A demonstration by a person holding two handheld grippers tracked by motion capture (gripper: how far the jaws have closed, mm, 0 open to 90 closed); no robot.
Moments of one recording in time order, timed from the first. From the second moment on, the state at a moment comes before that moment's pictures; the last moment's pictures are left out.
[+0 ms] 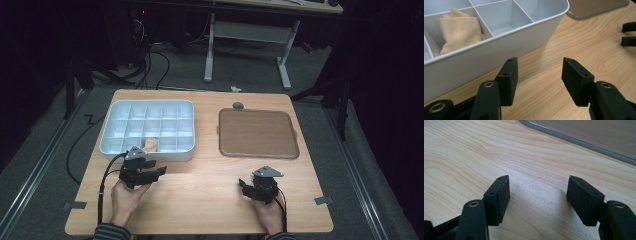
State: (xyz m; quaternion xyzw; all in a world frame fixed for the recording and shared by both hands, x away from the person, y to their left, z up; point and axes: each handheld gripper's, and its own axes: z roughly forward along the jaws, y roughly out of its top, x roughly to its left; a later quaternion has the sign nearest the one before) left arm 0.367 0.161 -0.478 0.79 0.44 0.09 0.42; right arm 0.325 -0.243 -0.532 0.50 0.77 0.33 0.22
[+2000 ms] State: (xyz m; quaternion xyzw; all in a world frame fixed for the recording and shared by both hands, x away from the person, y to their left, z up) left arm 0.344 0.132 -0.536 0.80 0.42 0.16 0.39; right arm 0.325 -0.242 -0.532 0.50 0.77 0.33 0.22
